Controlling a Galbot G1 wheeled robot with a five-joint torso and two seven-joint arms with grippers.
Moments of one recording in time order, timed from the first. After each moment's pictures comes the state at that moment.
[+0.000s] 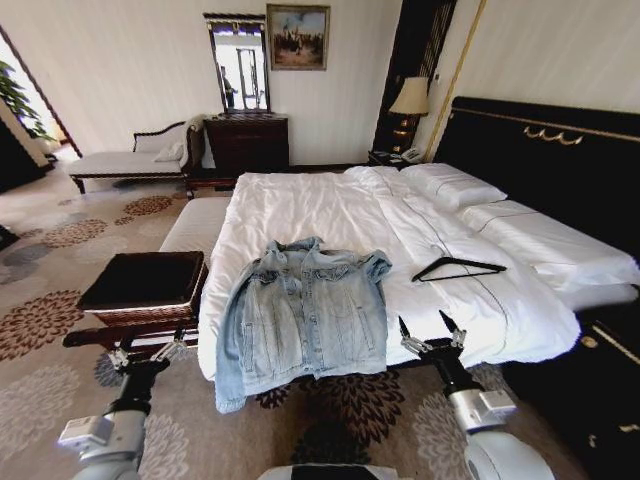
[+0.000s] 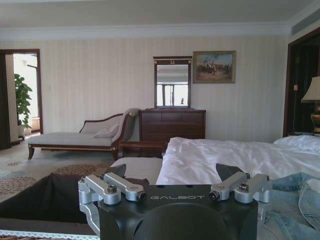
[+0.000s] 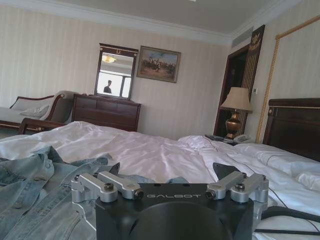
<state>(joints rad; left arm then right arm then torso) 1.95 -1.36 -0.88 -2.36 -0.41 -0.07 -0.09 -1.82 1.28 0.72 2.29 0.19 0.04 -0.01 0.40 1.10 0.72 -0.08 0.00</state>
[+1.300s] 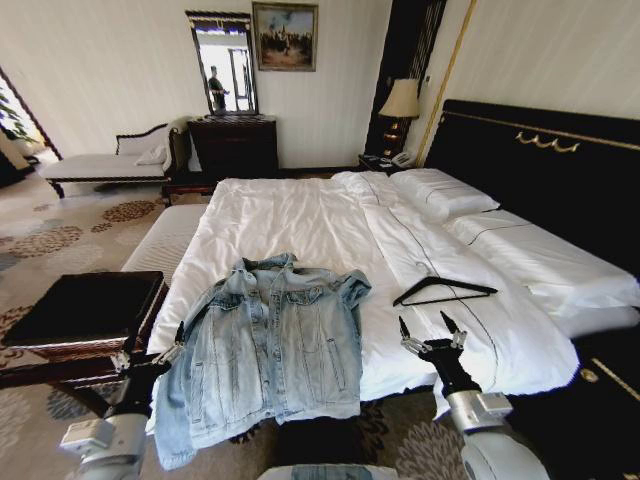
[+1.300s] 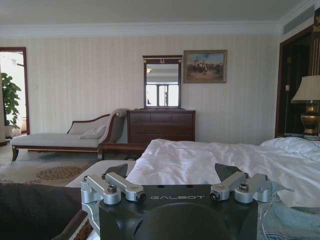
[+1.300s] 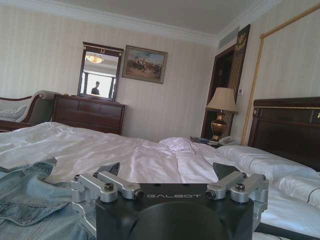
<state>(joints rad) 1.95 -1.36 -0.87 -2.36 -0.40 -0.07 -0.09 -1.82 1.29 0.71 2.28 0.18 0.07 0.01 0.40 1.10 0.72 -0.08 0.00</state>
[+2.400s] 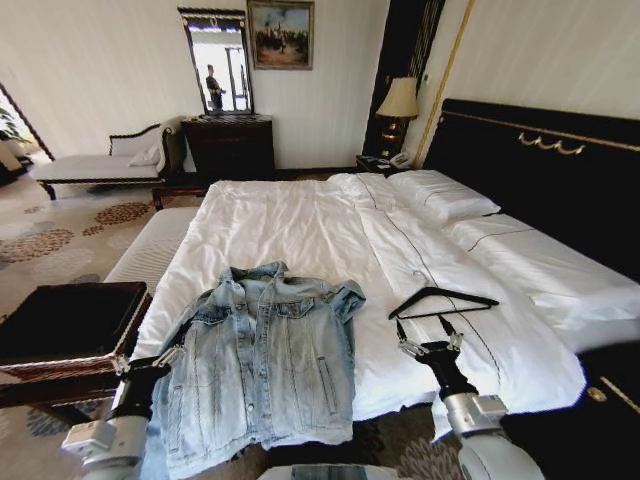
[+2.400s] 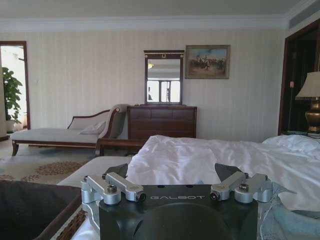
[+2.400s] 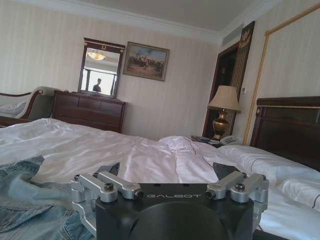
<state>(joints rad) 1.95 -1.36 -0.87 -2.34 -0.41 -0.07 -0.09 -1.83 1.30 0.70 2.28 0.15 0.07 0.01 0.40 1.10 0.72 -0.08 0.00</state>
